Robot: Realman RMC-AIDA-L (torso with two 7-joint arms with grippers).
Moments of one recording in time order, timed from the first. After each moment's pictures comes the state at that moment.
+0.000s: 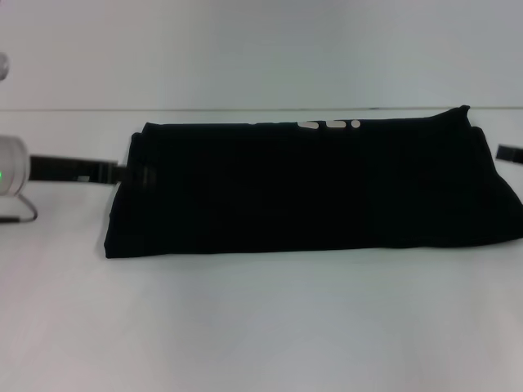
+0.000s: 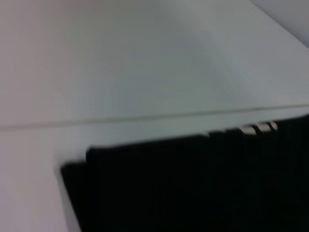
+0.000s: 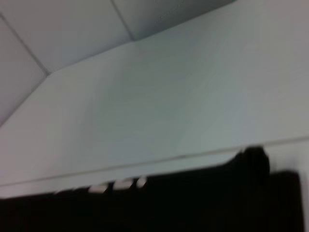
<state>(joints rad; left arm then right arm) -0.73 -2.05 0.49 0.80 2.49 1.28 -2.10 0.62 1.92 -0.35 -0.54 -2.23 -1.17 1.90</state>
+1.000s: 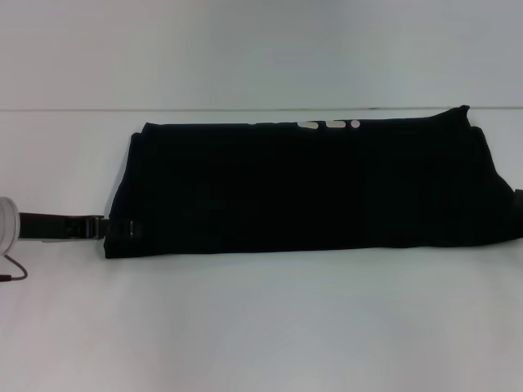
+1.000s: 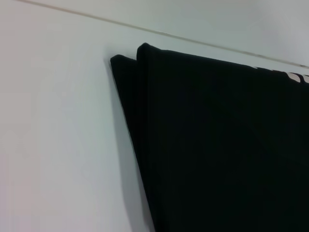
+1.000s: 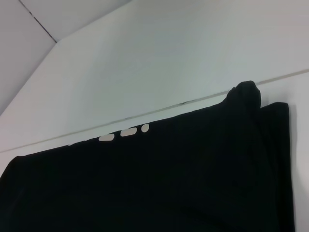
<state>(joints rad) -0.64 -2.07 0.50 0.77 2.54 1.26 -2.21 0.54 1.90 -0.35 -0.58 -2.29 -1.31 1.95</state>
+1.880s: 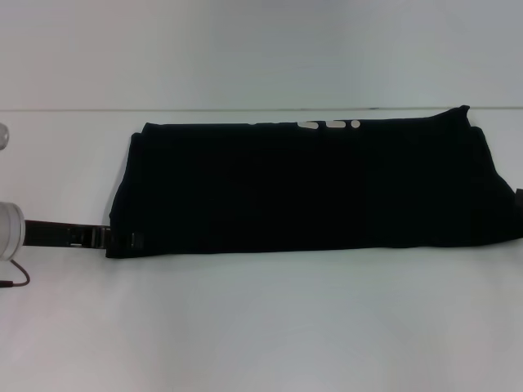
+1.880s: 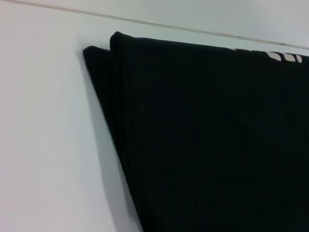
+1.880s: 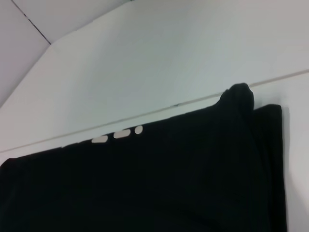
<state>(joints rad) -0.63 -2.08 0.52 0.76 2.54 1.28 -2.13 0.55 1.90 -0.35 -0.58 -2.29 -1.28 1.95</state>
